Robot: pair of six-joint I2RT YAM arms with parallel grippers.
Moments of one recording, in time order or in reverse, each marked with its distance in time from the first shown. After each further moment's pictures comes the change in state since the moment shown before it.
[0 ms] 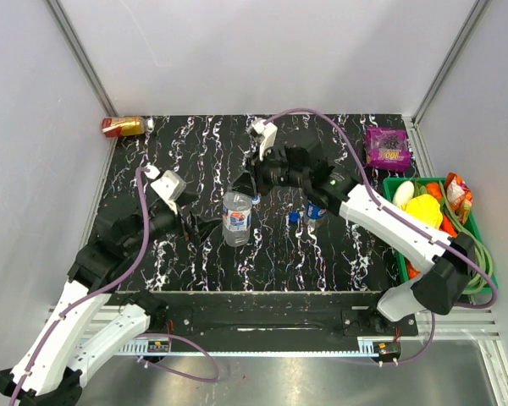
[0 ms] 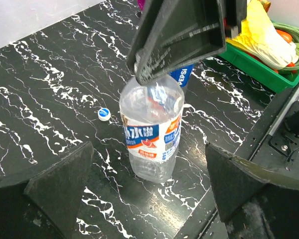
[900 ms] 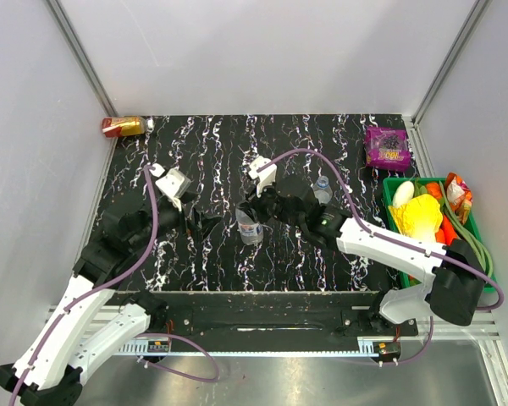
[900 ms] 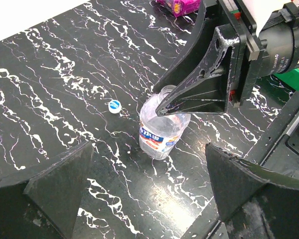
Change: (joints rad) left arm 0.000 0.027 -0.021 0.003 -0.060 0.019; right arm 0.180 -0.119 -0.404 0.280 0.483 -0.208
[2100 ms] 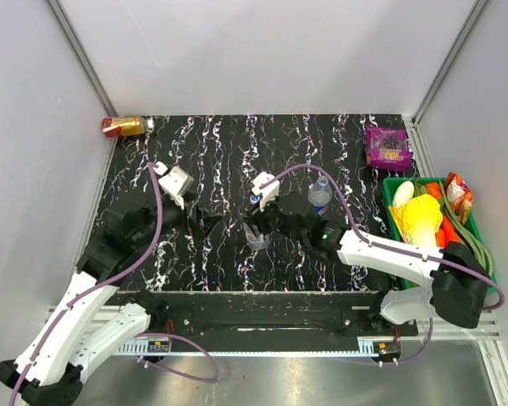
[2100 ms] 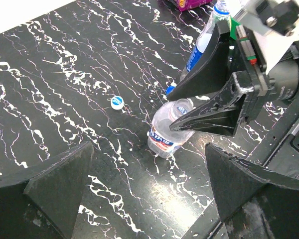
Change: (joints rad) left arm 0.000 0.019 -0.002 0.002 -0.018 0.000; right arm 0.043 -0.024 -0.166 0.142 0.082 -0.015
